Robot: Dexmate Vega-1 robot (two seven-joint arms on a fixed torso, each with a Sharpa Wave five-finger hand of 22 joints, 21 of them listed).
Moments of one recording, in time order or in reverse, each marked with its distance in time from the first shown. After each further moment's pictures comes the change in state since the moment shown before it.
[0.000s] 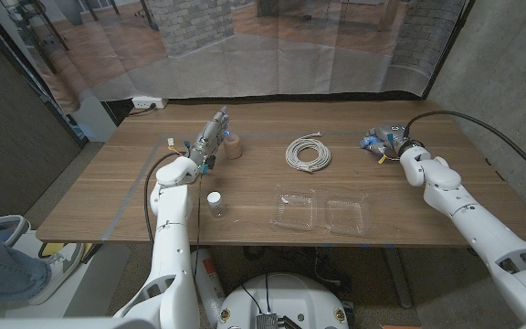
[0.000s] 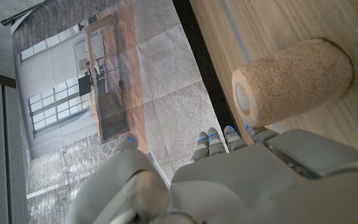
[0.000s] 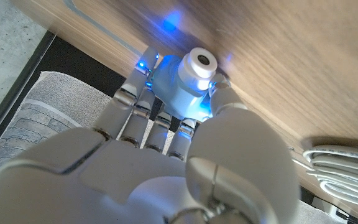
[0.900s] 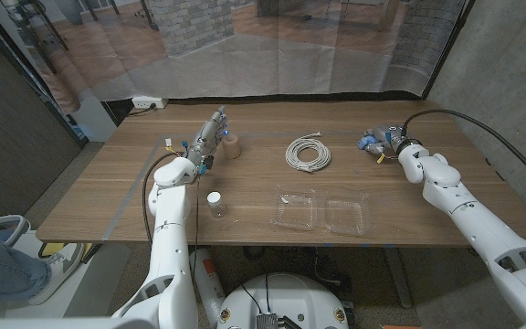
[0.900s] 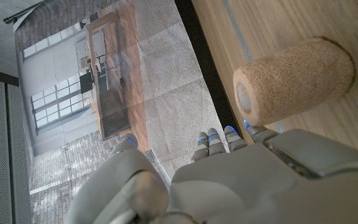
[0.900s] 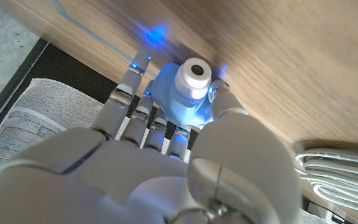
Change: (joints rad) left arm 0.000 0.006 -0.009 0.006 -0.012 -0.012 -0.004; left_hand -0.004 -0.004 0.007 -0.002 0.000 -0.004 -0.004 0.000 0.000 -0.006 0.006 -0.004 0.000 0.000 0.000 0.000 0.000 0.000 0.000 0.000 0.000; right arm 0.014 0.004 -0.006 -0.007 -0.007 0.003 0.080; right_hand -0.063 -0.013 0.001 0.008 0.020 -0.172 0.002 -0.055 -0.025 -0.194 0.041 -0.098 -0.031 -0.145 0.015 -0.086 -0.070 -0.061 0.072 -0.027 -0.014
